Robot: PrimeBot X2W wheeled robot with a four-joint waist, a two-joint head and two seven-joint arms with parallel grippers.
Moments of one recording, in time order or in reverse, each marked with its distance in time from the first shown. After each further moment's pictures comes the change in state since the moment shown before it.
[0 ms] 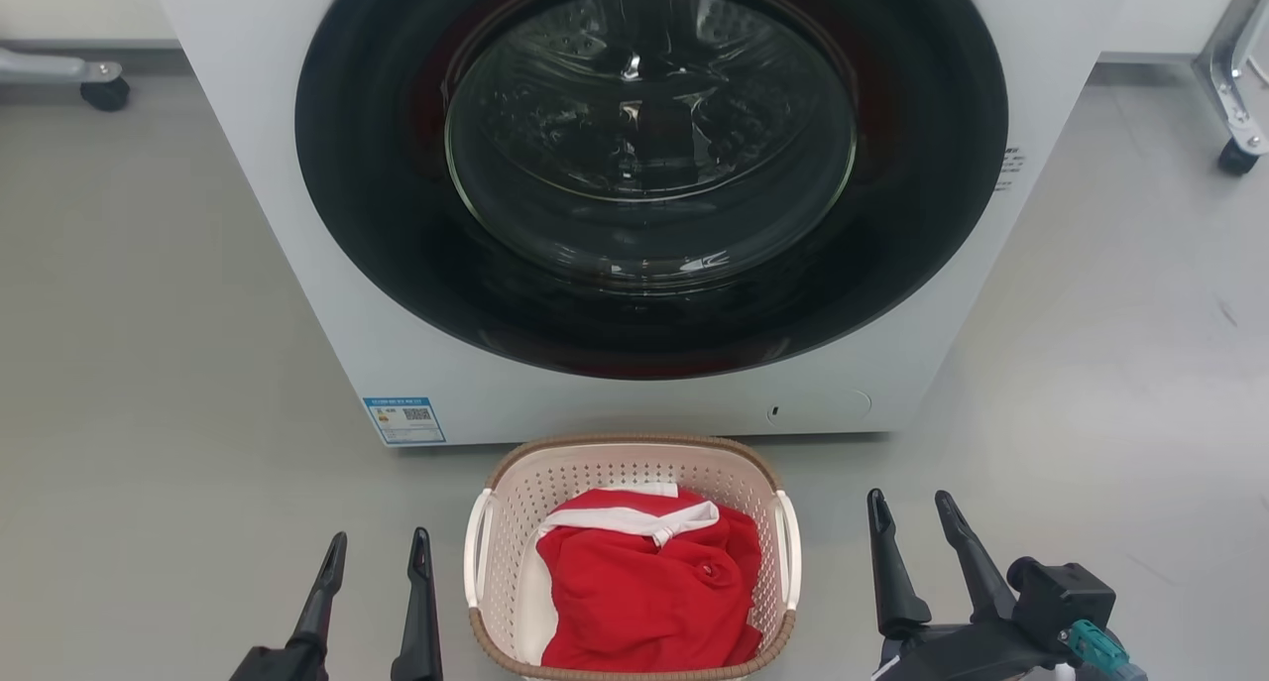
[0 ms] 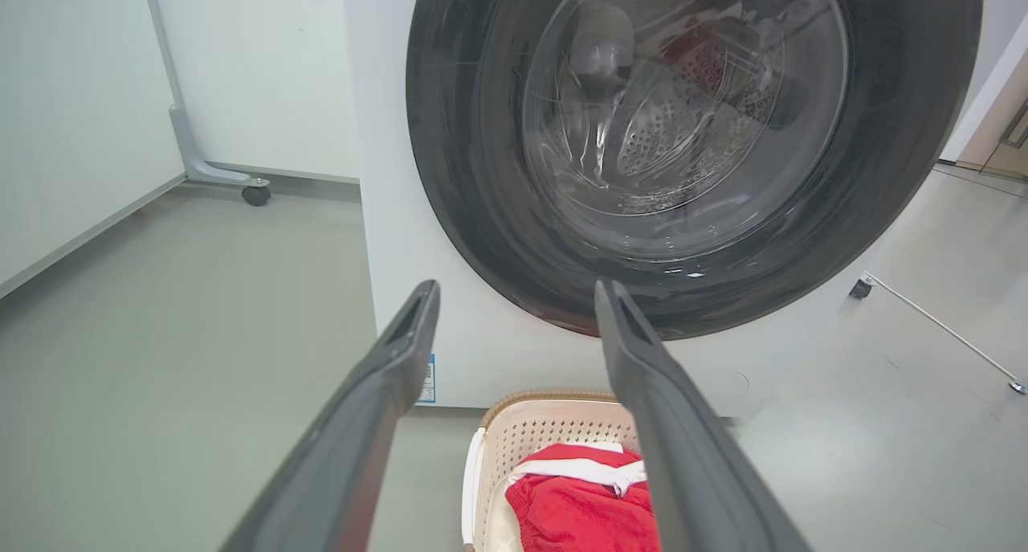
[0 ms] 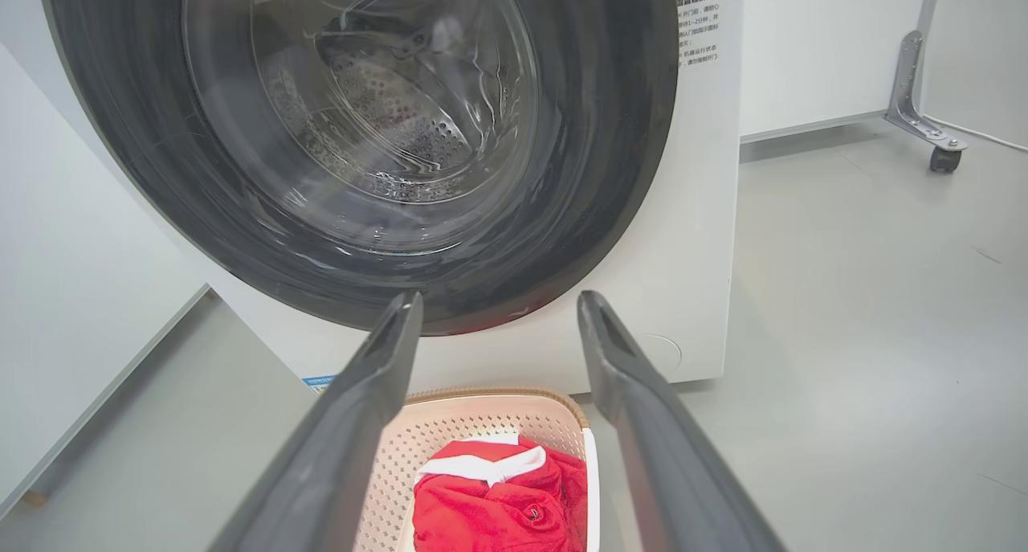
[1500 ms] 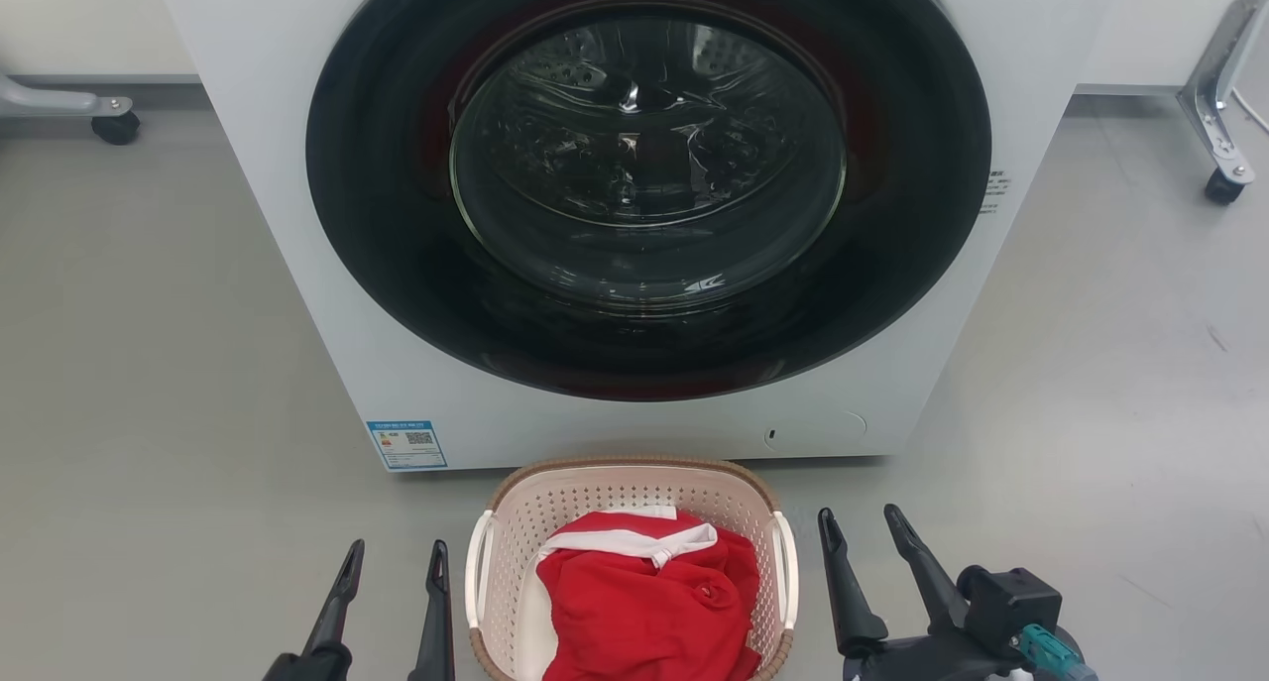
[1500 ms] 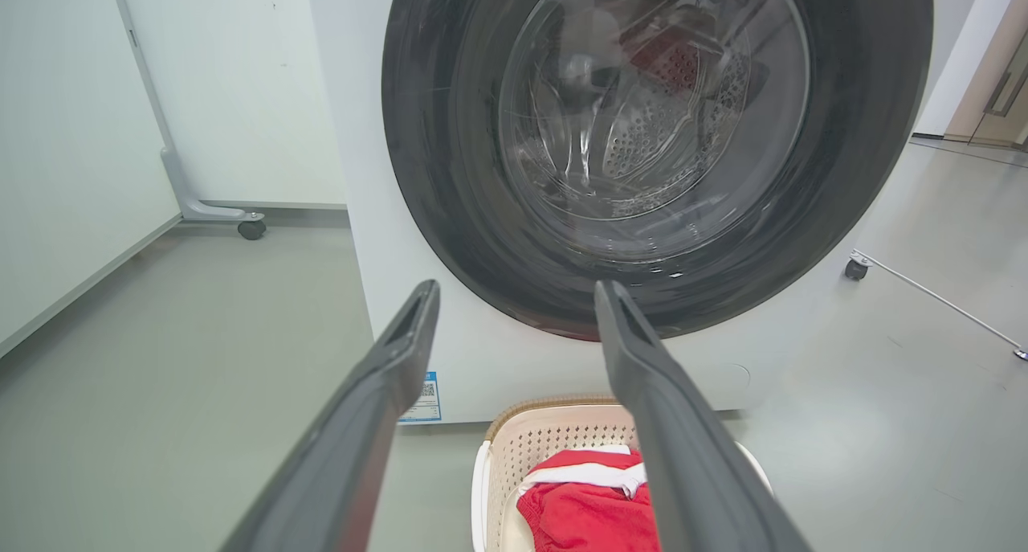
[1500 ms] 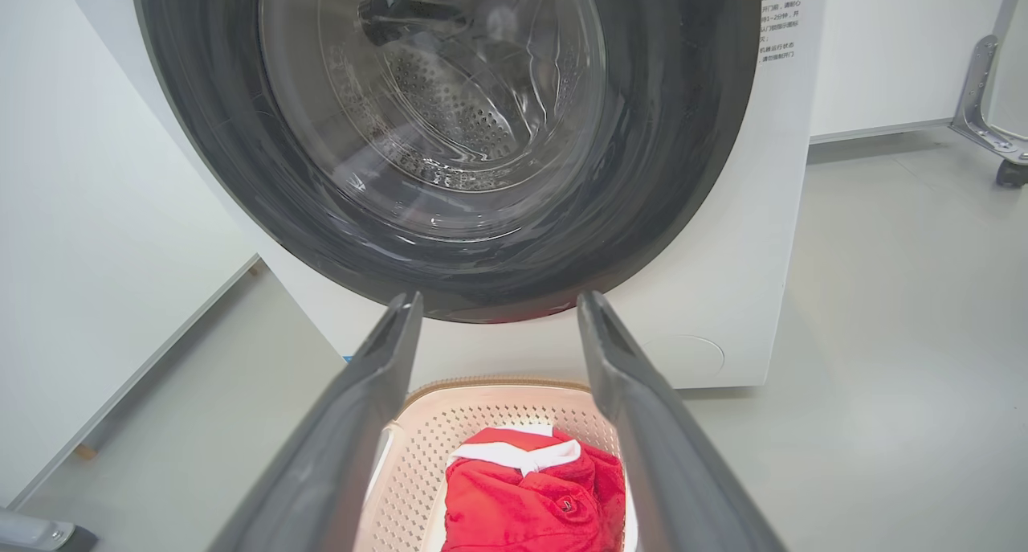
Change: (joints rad) left arm -0.002 0.026 -0.052 0.004 0.044 0.025 0.000; right arm -0.022 -0.003 0.102 0.034 0.019 0.000 0.000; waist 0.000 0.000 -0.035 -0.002
